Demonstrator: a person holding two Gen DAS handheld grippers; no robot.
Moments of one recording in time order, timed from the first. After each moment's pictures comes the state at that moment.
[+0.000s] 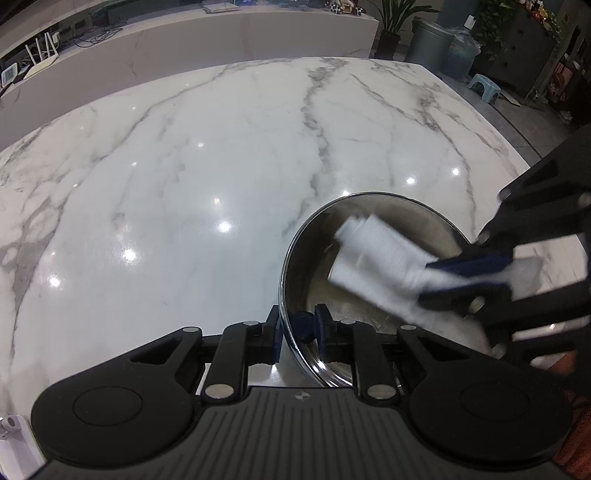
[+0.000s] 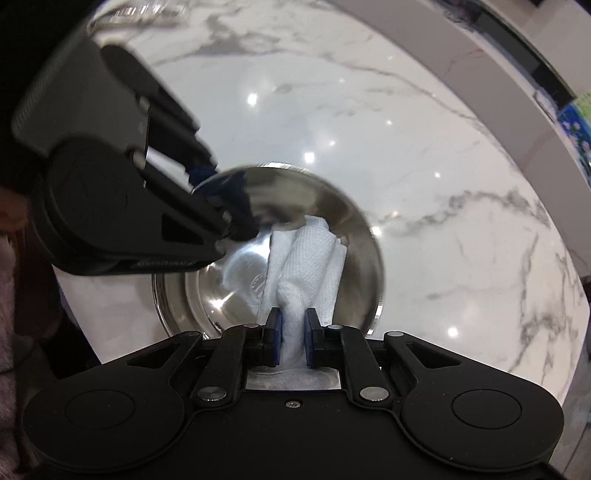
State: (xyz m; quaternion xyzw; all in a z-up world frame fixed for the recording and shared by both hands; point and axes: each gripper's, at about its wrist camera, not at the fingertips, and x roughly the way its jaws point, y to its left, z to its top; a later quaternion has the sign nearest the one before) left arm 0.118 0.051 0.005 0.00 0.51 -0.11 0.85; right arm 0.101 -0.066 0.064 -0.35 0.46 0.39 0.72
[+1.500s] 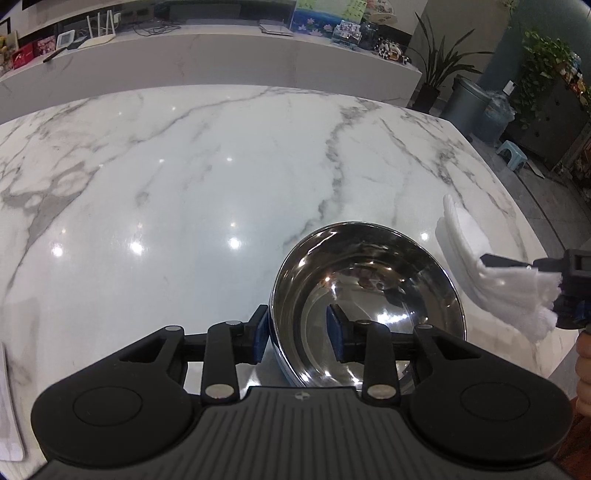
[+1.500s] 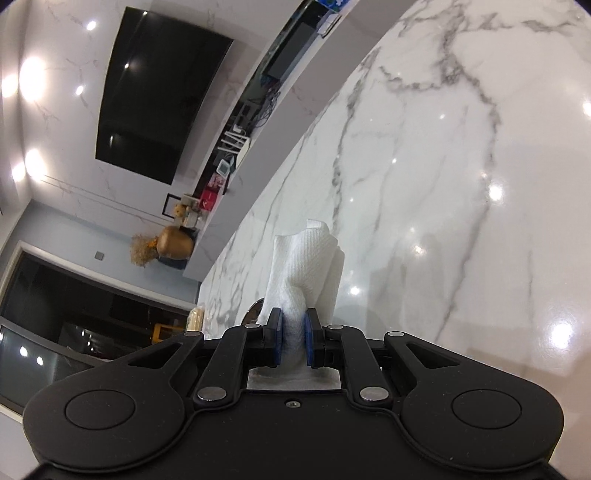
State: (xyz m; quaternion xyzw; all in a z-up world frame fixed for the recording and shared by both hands) left arm 0.096 0.049 0.015 -0.09 0.47 -0.05 0.87; right arm 0.160 -0.246 -0.015 0.37 0.46 0.33 0.74
